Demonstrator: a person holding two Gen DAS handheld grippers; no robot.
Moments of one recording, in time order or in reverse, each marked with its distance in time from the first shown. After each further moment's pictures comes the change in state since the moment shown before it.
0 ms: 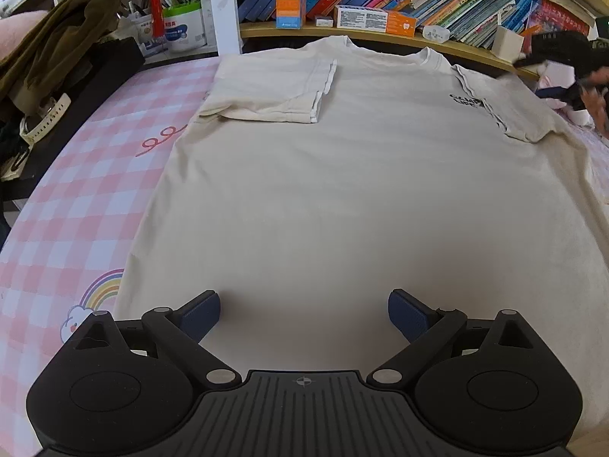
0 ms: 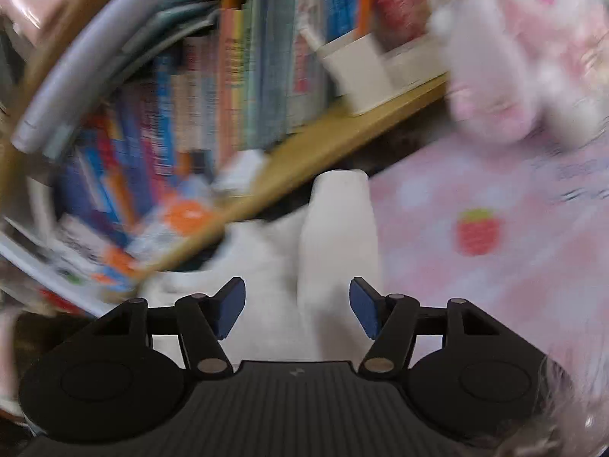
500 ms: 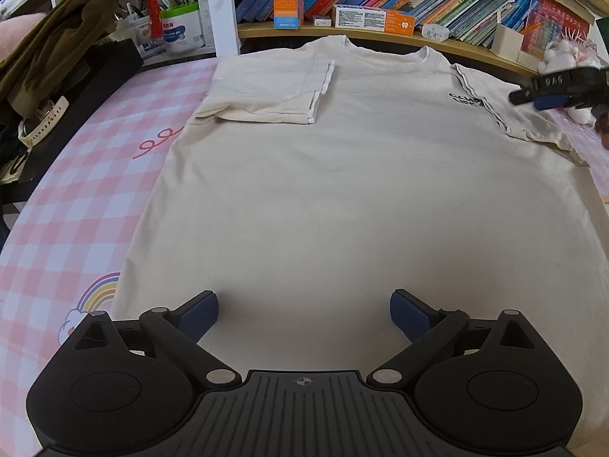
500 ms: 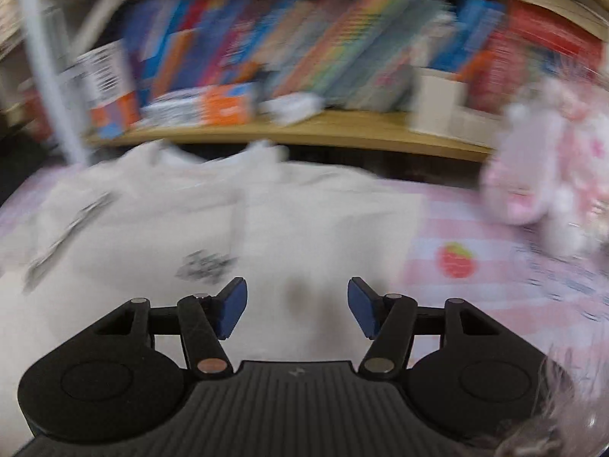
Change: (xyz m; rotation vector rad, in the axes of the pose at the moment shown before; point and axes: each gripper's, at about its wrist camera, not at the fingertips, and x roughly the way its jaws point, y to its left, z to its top) left arm 0.001 -0.002 0.002 -0.001 0.002 0.001; right arm -0.015 0.050 -0.070 -0.544 0.063 -0.038
